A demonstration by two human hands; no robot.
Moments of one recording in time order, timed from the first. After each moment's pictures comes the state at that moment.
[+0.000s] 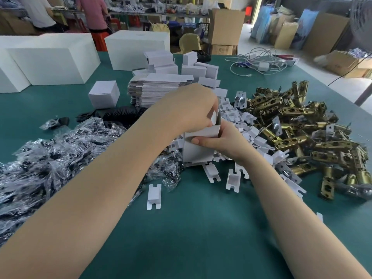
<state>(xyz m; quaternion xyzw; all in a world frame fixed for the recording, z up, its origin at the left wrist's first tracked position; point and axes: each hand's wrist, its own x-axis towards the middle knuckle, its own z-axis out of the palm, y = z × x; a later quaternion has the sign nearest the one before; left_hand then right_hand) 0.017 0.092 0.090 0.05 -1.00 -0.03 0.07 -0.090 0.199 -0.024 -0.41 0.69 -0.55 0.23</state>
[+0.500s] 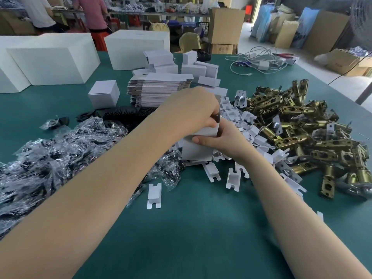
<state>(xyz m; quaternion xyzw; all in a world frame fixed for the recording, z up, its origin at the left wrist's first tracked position) 0.009 0.093 0.081 0.04 -0.99 0.03 0.09 -0.088 0.199 -0.024 -0.41 0.68 -0.56 0.22</state>
